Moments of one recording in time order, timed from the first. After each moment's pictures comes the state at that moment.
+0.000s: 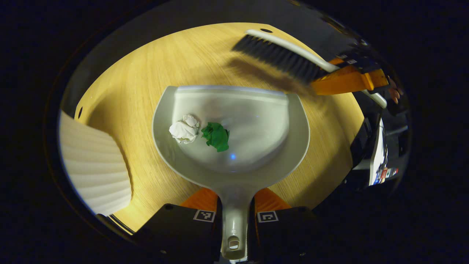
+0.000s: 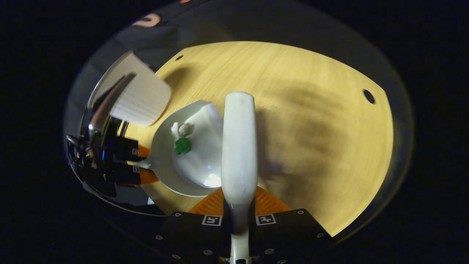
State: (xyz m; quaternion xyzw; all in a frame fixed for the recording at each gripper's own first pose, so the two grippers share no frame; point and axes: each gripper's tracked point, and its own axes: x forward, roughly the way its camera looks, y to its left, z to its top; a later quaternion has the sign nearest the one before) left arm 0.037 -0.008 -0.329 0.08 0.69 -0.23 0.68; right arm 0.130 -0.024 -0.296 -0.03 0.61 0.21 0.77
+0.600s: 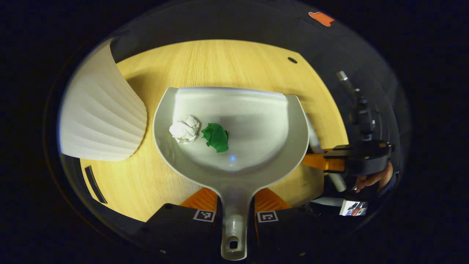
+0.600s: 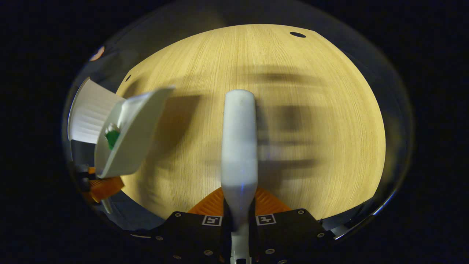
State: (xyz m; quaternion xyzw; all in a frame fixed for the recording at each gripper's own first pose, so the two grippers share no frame) left arm 0.059 -0.046 -0.292 -0.03 0.65 -0.14 0.75; right arm 0.051 -0.064 -0.399 0.05 0.65 0.06 0.75
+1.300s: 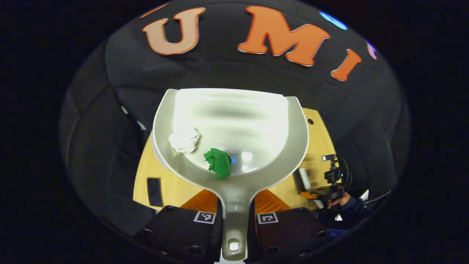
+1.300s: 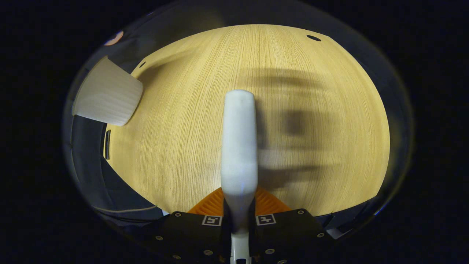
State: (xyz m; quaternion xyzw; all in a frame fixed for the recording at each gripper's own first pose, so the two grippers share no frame) left arm 0.084 0.139 -0.184 -0.04 0.56 0.02 0.83; right arm 0.050 -0.054 -0.406 0.02 0.65 0.10 0.75
